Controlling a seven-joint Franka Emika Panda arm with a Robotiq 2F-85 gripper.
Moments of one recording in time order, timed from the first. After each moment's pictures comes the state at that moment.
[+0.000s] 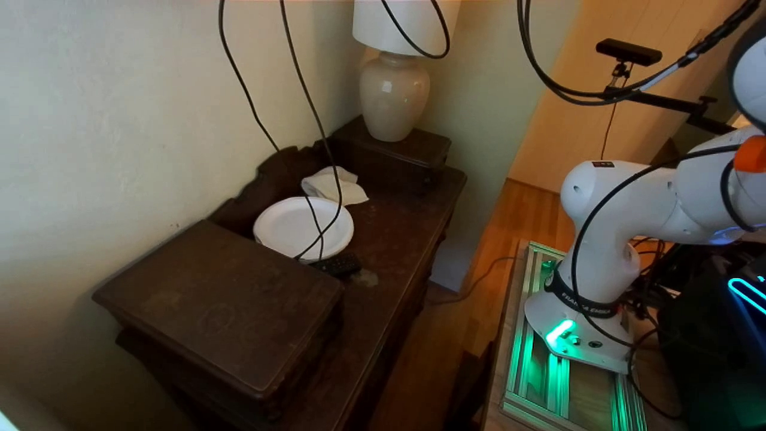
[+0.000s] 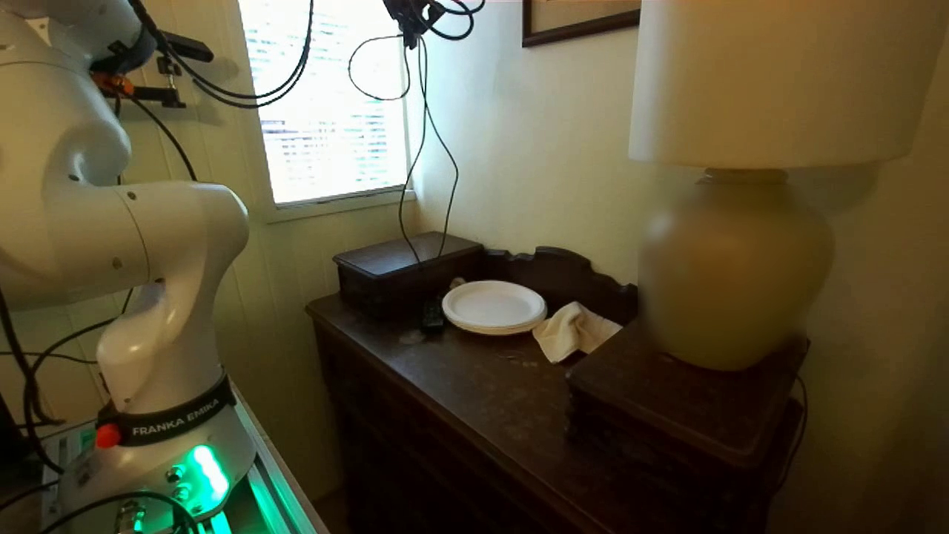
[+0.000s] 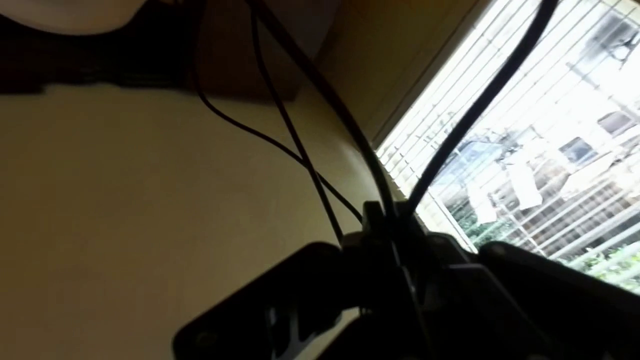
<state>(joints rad) 1.79 0.78 -2.43 -1.86 1.29 1.31 -0.76</state>
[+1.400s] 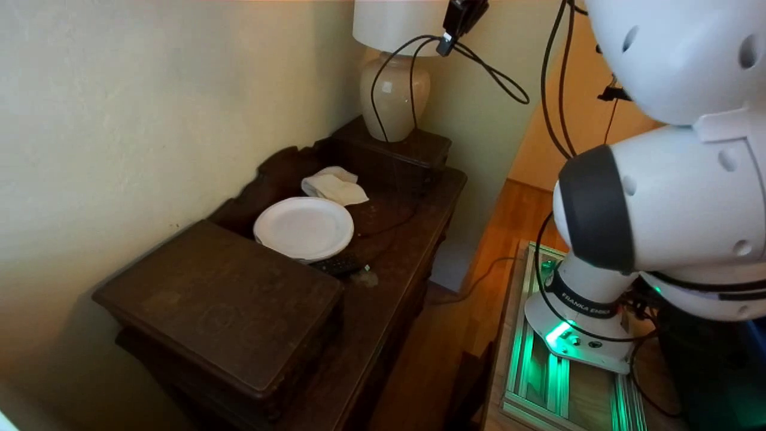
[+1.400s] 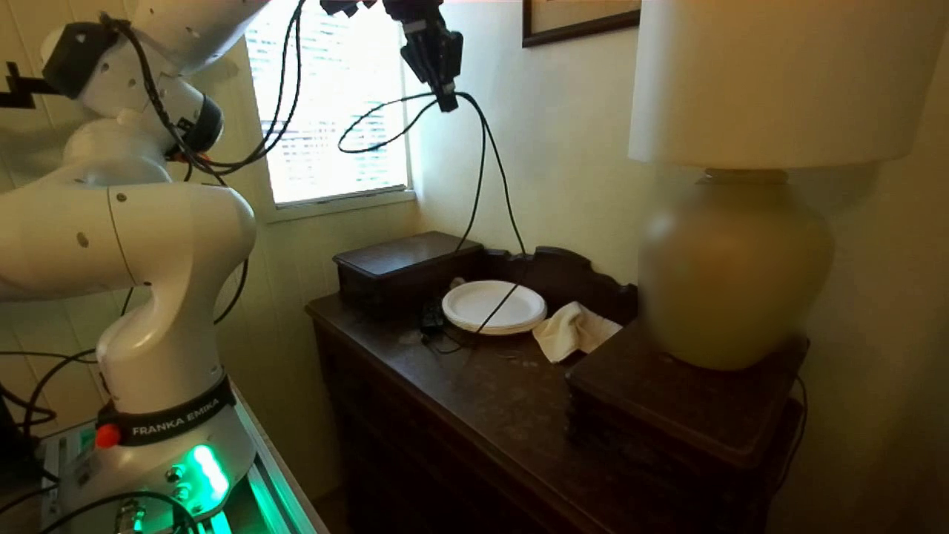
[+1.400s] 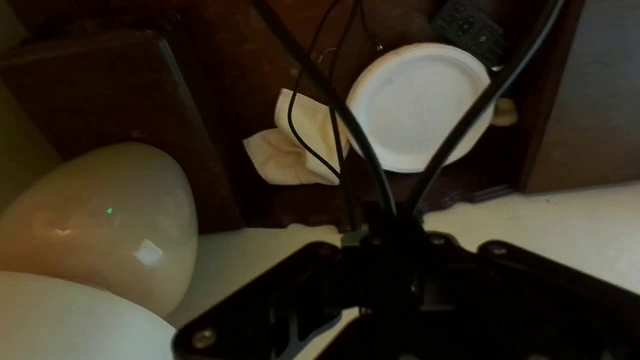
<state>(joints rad) 1.46 1.28 -2.53 -2.26 1.01 1.35 -0.89</state>
